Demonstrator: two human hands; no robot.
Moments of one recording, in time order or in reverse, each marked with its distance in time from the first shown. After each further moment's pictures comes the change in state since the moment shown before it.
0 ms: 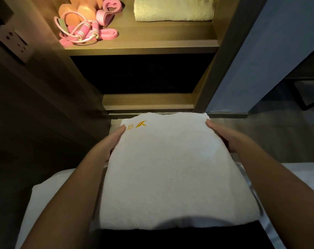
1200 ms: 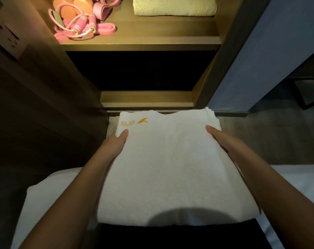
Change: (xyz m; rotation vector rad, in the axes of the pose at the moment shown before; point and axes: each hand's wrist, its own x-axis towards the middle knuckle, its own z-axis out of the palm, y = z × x) left_hand -0.008 -0.004 0.020 0.626 0.339 0.226; right_hand -0.027 0.007 0.016 -0.044 0.148 -0.088
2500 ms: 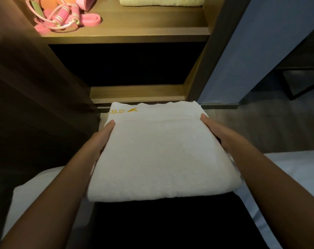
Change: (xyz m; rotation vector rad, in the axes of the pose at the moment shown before) left_hand -0.009 -0.001 -0.003 -0.484 -0.121 -0.118; right_hand 0.015 0.004 -0.010 0.006 -0.031 0.059
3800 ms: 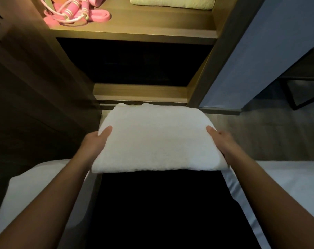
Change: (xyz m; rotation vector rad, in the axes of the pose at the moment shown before) left_hand 0.003 -0.029 -0.015 0.148 0.088 0.158; right_hand -0.008 0.017 0.001 -0.159 0.113 -0.055
